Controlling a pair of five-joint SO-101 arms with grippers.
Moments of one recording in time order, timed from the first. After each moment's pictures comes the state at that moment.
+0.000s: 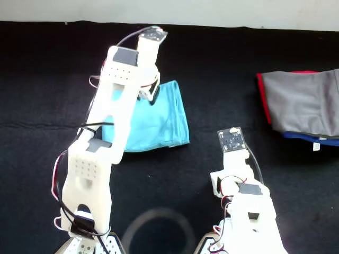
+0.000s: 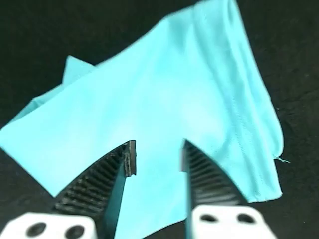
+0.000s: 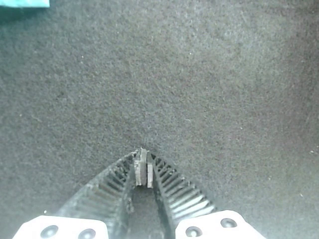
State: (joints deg) left arm 8.3 41.2 -45.7 85.9 -5.4; right arm -1.0 -47.7 87.0 33.1 17.2
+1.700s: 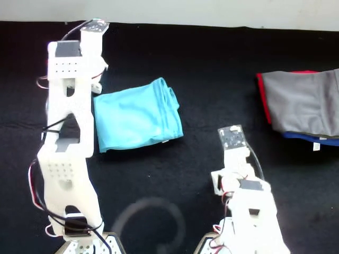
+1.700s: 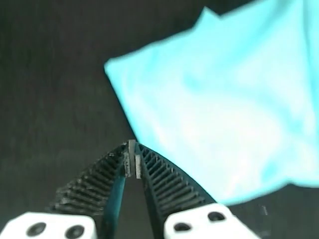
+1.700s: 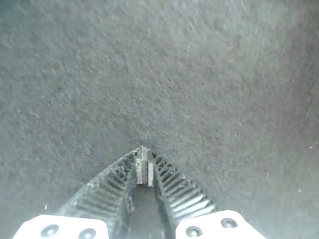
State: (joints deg) left arm -9.6 33.8 -45.6 94.0 -12.3; right arm -0.6 -47.5 81.4 40.5 17.1
